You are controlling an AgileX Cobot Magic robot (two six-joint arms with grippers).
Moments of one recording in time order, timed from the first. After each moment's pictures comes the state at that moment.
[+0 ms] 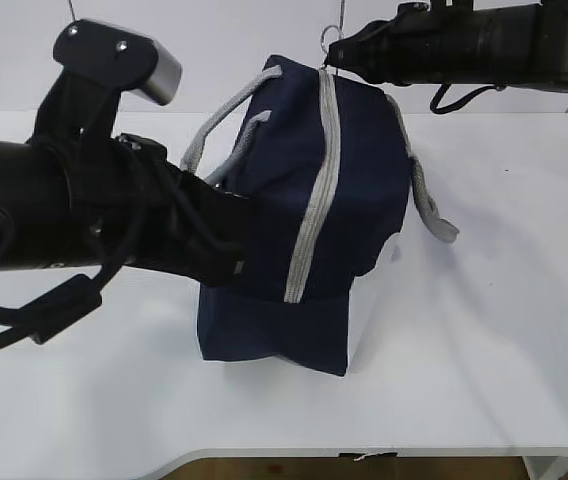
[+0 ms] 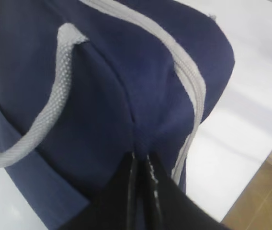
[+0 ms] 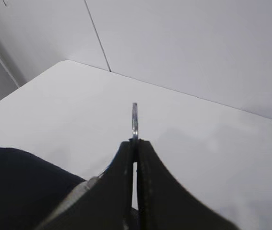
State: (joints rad) left arm -0.82 1.36 -0.79 -0.42 0.00 0.29; right arm 0.14 1.95 -1.45 1.79 0.50 -1.77
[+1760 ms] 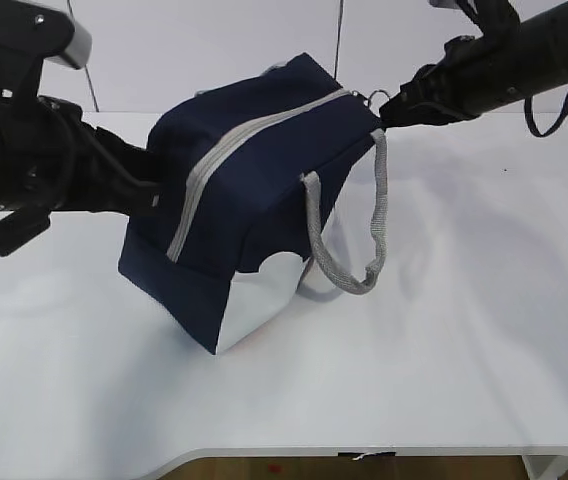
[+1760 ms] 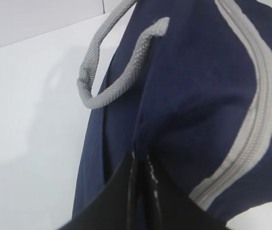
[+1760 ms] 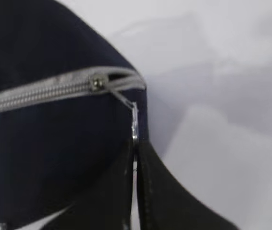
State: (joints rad) left arm -0.57 1.37 -0.78 -0.33 -0.02 0.29; right arm 0.03 1.88 -1.45 0.99 0.71 -1.11
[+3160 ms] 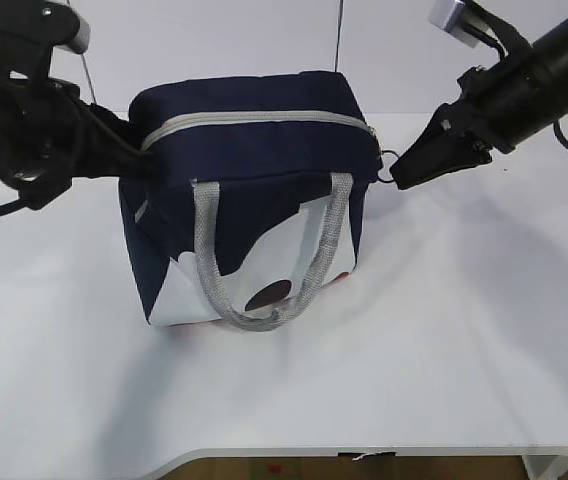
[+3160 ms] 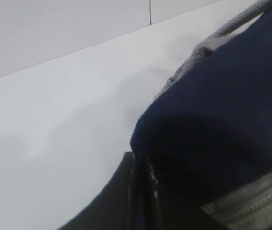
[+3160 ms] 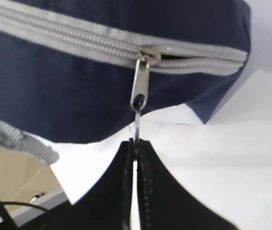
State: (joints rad) left arm -0.46 1.50 -0.85 -0.27 -0.13 0.29; right arm 0.01 1.83 -1.45 0.82 1.16 -0.96
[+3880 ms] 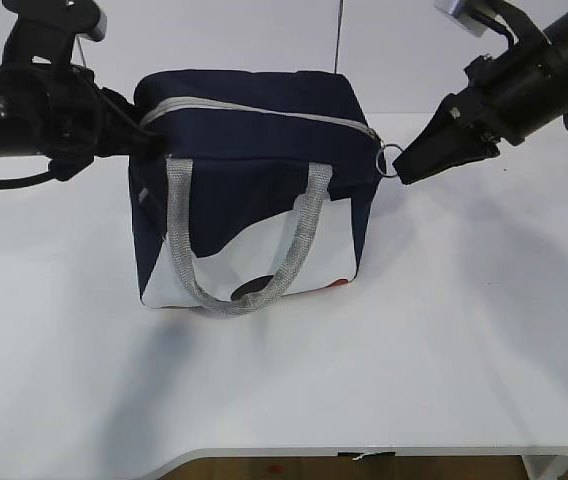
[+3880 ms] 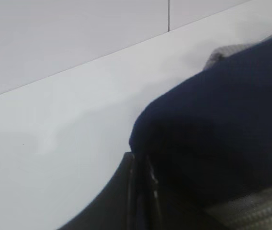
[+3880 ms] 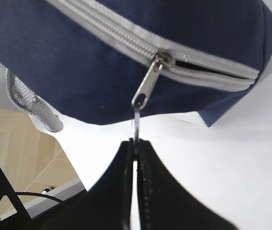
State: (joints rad) left arm -0.41 1.62 -0.96 -0.27 -0.14 0.33; right arm 0.01 1.80 -1.45 0.81 1.20 -0.93
